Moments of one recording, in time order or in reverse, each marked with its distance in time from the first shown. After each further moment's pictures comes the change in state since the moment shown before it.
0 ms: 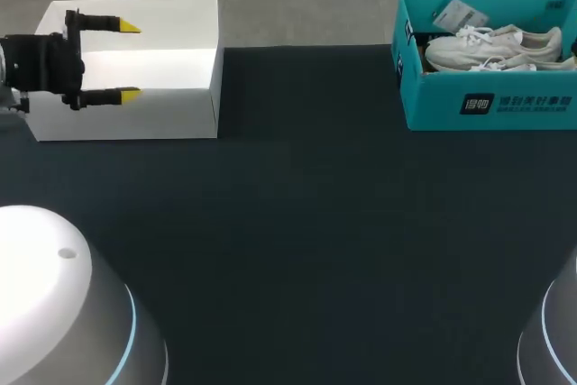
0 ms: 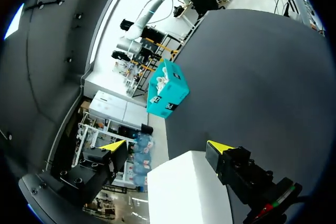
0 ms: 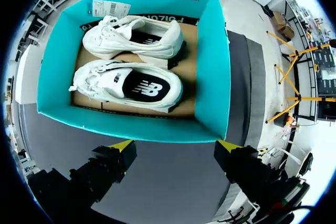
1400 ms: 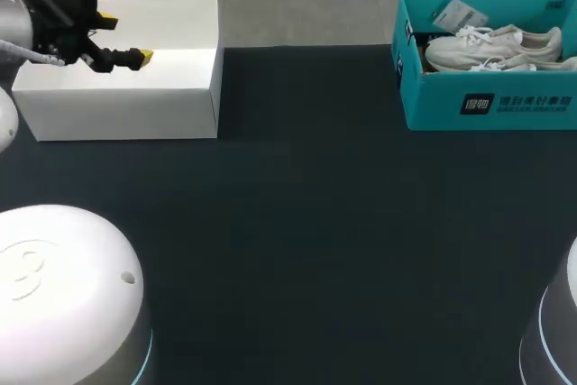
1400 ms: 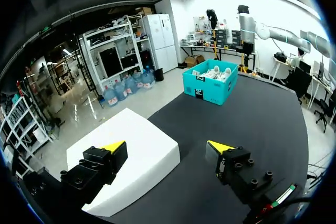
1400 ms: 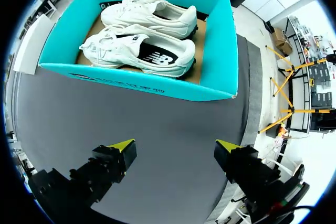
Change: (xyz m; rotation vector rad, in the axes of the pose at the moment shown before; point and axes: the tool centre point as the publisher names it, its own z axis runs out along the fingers) left arm -0.014 0.026 0.007 -0.325 -0.076 -1.111; right arm 0.012 -0.068 0.004 -0.084 -0.068 -0.104
